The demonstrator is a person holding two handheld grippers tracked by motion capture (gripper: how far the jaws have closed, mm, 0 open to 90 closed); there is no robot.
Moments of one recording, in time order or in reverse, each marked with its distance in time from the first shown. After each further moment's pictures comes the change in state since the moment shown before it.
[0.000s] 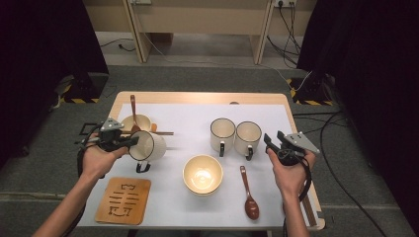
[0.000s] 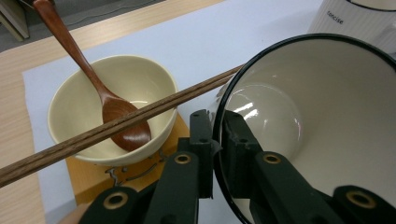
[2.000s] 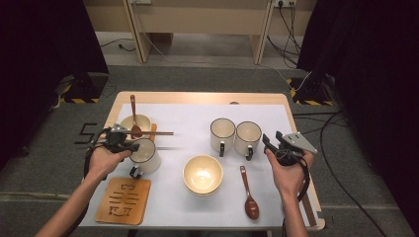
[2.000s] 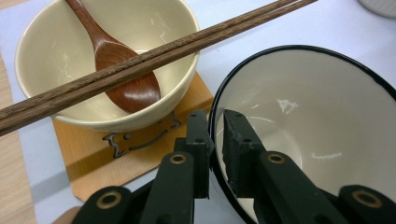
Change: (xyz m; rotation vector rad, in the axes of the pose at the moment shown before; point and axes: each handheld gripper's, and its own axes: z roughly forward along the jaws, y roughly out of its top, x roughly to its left) left arm 0.015 -0.019 0.041 0.145 0.013 -0.026; right arm 0.004 -0.001 0.001 0.004 -0.001 -0.019
